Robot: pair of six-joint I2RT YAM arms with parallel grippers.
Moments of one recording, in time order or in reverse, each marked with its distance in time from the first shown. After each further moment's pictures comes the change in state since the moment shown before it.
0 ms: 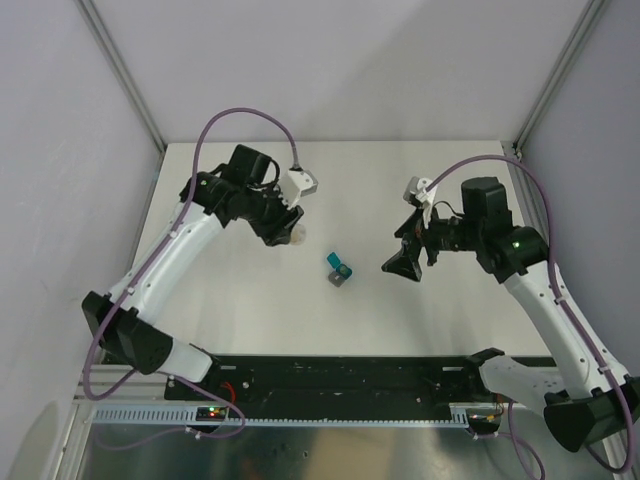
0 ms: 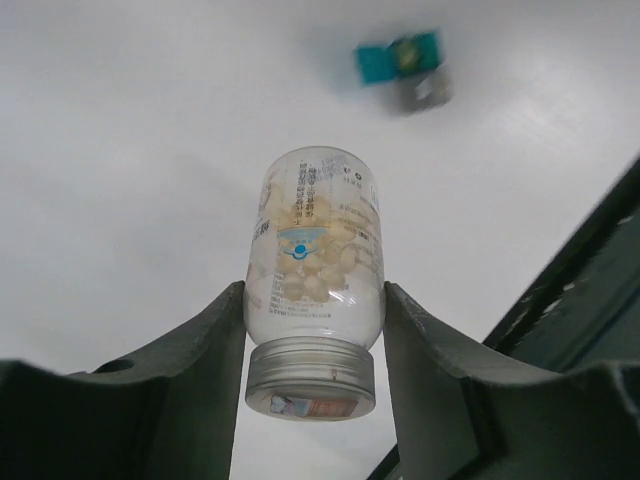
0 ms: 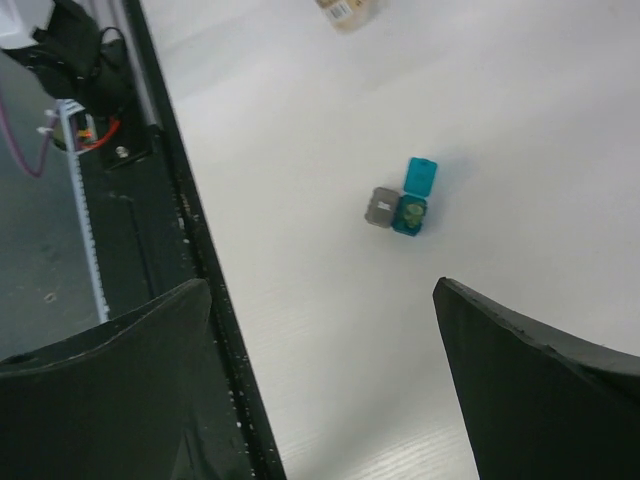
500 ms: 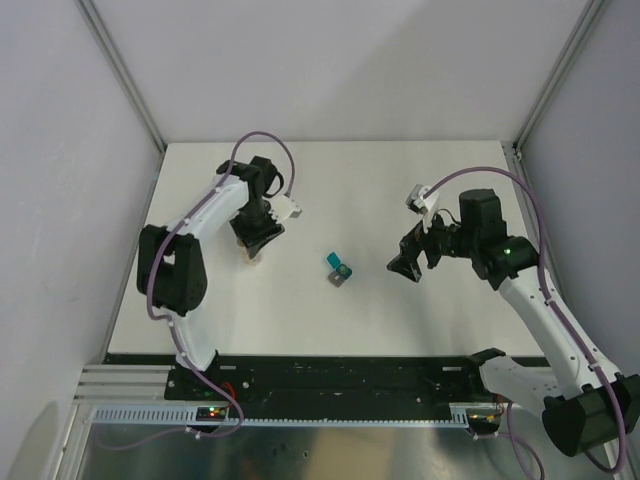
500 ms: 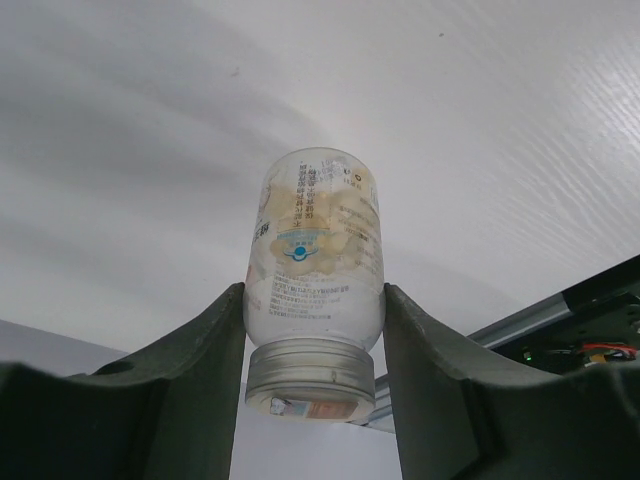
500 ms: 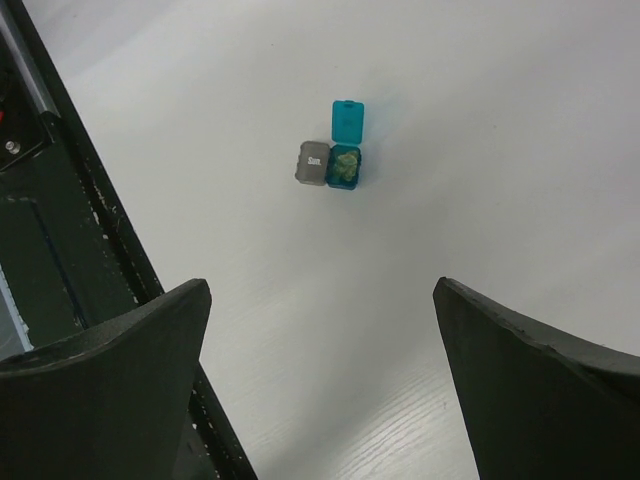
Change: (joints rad) left arm 0.159 0.388 0.006 -0.174 -0.341 0.202; right arm -0.041 -0.035 -0.165 0.114 0.162 0.014
